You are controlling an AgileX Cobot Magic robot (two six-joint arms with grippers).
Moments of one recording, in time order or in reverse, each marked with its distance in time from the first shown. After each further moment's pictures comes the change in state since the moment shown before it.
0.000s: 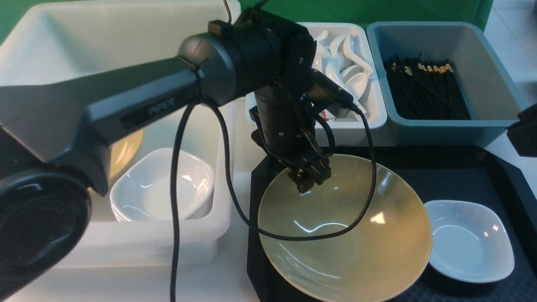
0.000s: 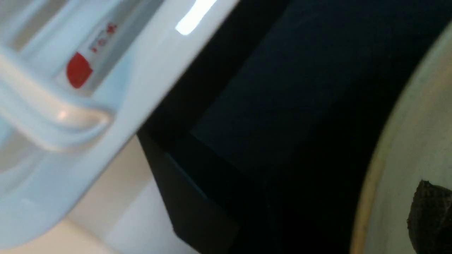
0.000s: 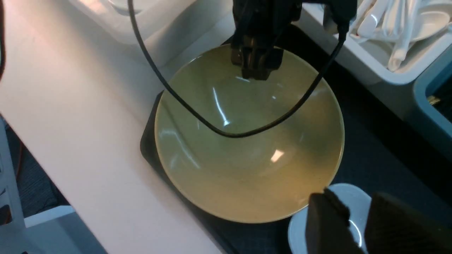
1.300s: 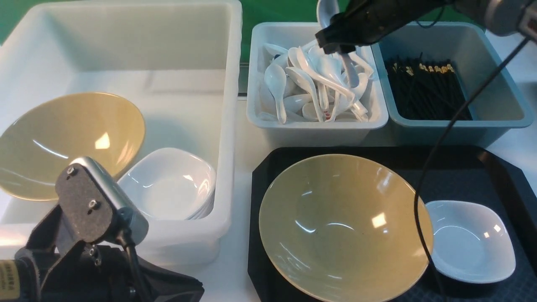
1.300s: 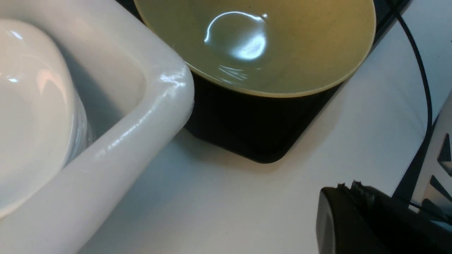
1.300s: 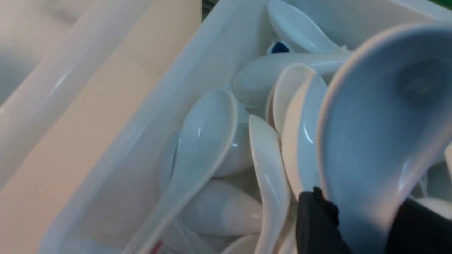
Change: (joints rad) right arm -0.141 1.195 -0.776 0.073 -0.471 0.028; left arm 0.079 -1.320 1.151 -0.473 -0.357 0.168
